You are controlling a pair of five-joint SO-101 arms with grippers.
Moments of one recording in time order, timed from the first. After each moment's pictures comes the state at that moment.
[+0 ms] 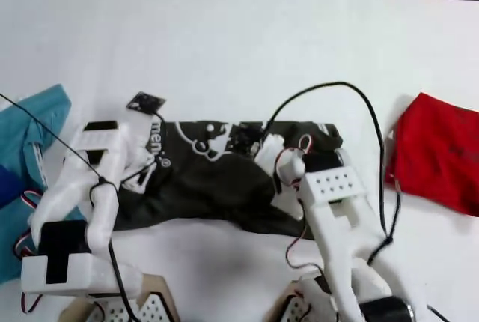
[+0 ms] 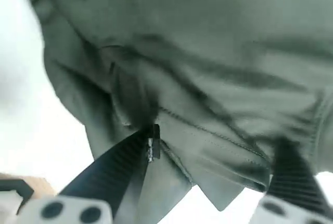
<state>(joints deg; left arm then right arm) -11.6 0.6 40.6 60.5 -20.6 -17.4 -29.8 51.2 68.7 50.2</state>
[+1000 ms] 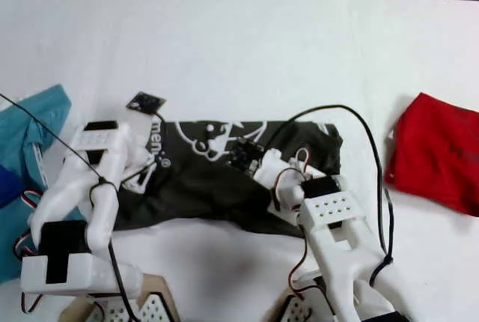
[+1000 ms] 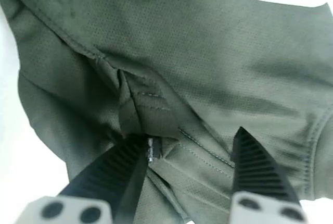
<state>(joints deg) -11.6 0.6 40.6 60.5 -20.6 -18.5 -34.1 65.1 49.9 50.3</state>
